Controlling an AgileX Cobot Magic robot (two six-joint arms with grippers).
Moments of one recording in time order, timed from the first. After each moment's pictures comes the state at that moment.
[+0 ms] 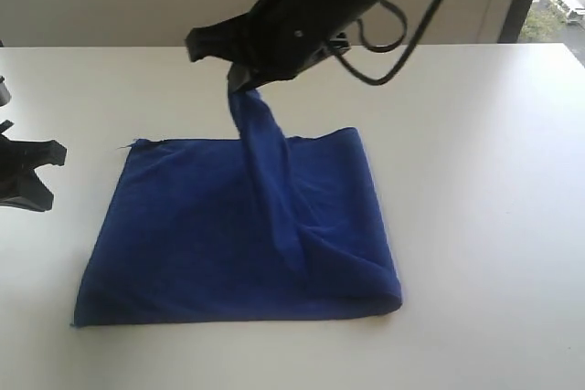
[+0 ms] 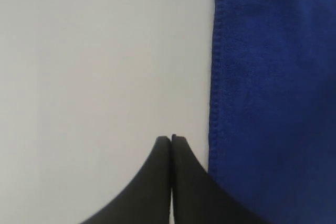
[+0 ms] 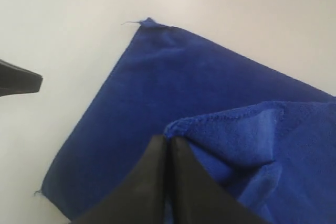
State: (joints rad) left arm 0.07 1.64 -0.90 -0.57 0.69 0.44; right arm 0.47 1.86 -1.61 0.39 0.75 -0.09
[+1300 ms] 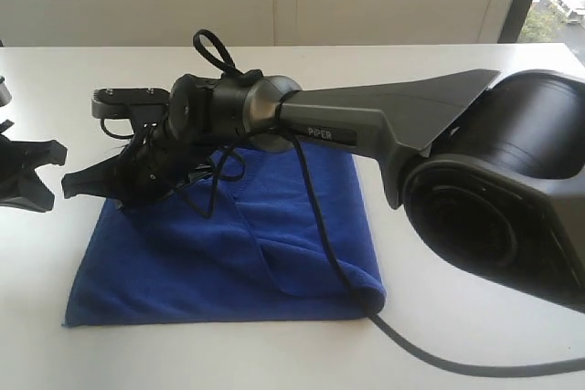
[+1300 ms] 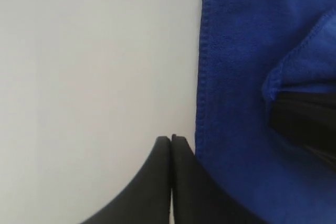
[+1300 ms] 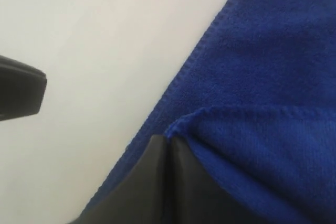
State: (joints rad) left arm 0.07 1.64 -0.90 -0.57 0.70 0.44; right arm 0.71 2.35 -1.84 0.54 0.53 -0.07
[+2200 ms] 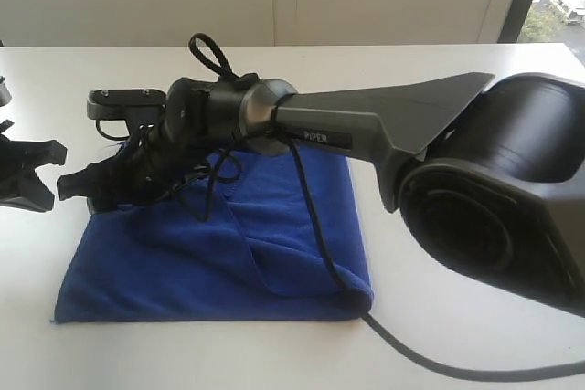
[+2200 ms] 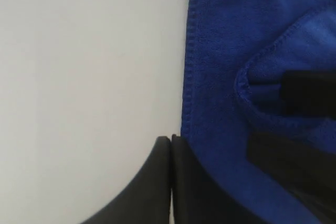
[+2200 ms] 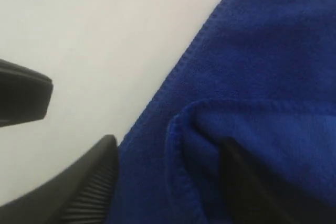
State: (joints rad) left arm 0.07 1.64 -0.90 -0.57 0.70 0.44; right arm 0.72 2.36 -1.85 0.55 0.51 -0.09
